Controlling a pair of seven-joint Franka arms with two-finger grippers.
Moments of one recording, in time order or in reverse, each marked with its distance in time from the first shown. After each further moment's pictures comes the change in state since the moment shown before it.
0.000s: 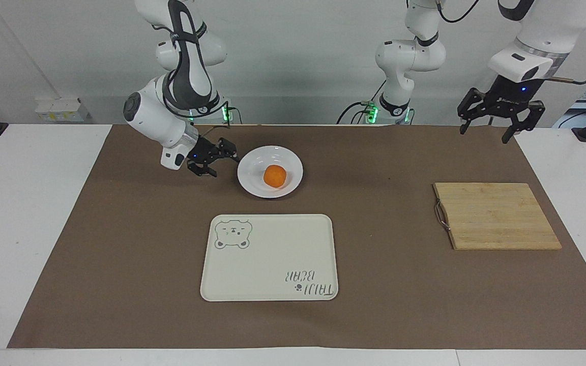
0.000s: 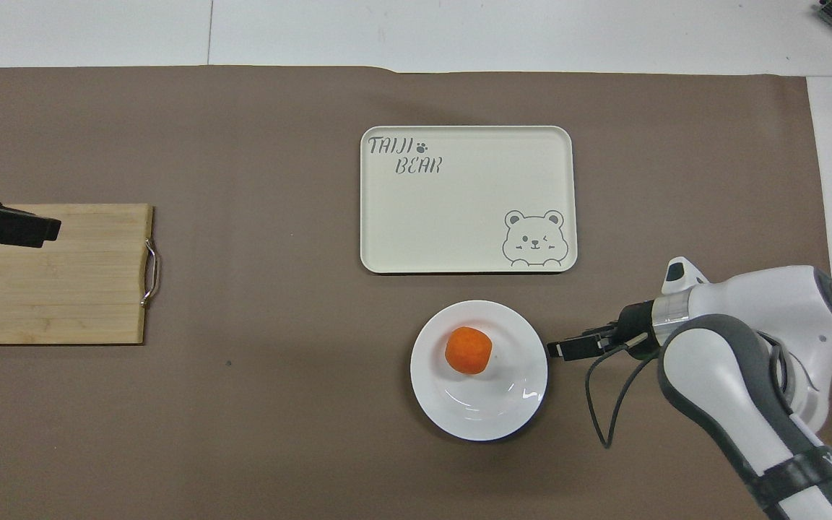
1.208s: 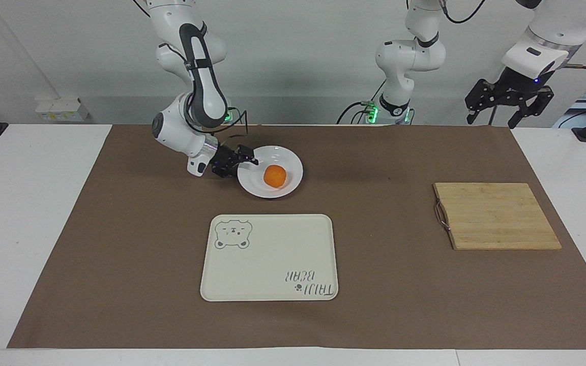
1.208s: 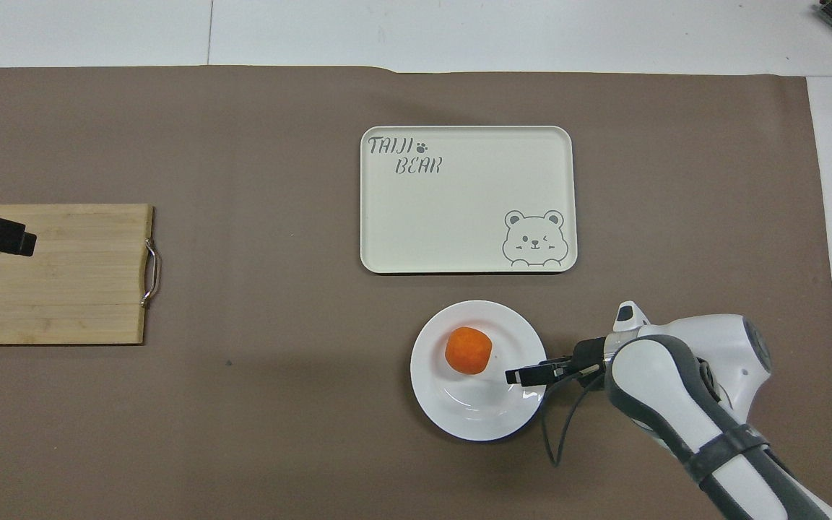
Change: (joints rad) left arm 0.014 0.025 -0.005 0.070 0.029 -0.159 -0.155; right arm 0.100 0.064 0.000 -0.142 0.299 0.115 -0.117
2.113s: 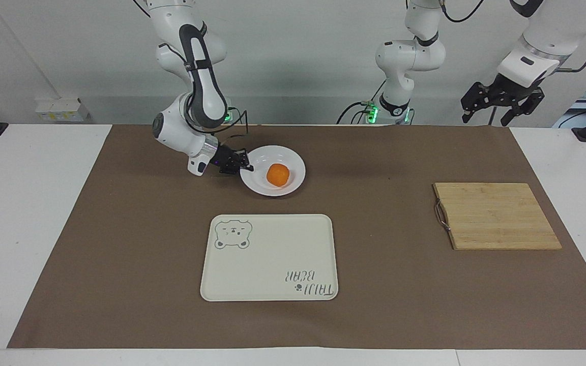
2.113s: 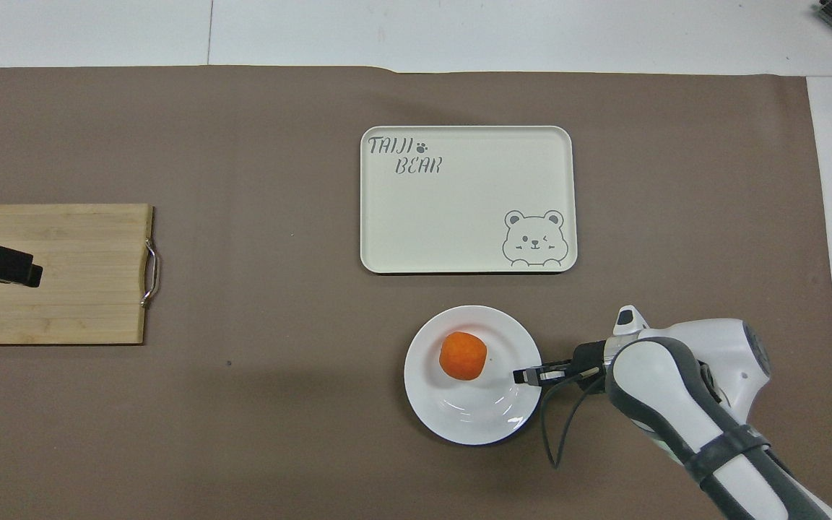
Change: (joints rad) left arm 0.016 -0.070 -0.003 -0.135 0.000 0.002 -0.022; right arm 0.000 -0.005 -0.001 -0.013 0.026 -0.004 0.001
